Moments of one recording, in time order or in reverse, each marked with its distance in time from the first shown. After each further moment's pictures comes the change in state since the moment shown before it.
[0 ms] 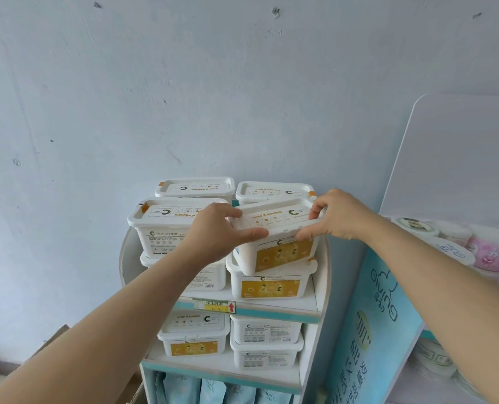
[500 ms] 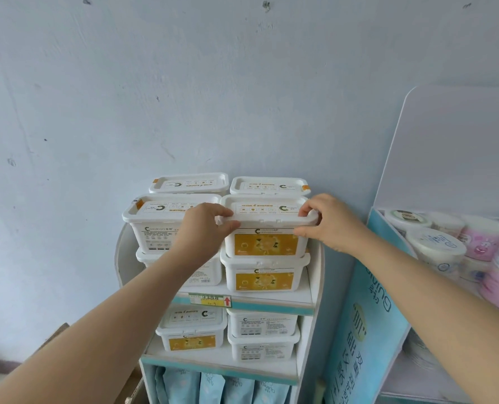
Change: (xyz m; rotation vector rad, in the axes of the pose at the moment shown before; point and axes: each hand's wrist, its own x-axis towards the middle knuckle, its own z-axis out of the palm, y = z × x) left_hand 0.000 -0.014 0.009 -0.034 0.119 0.003; right_hand -0.015 0.017 0.028 0.090 0.131 -0.125
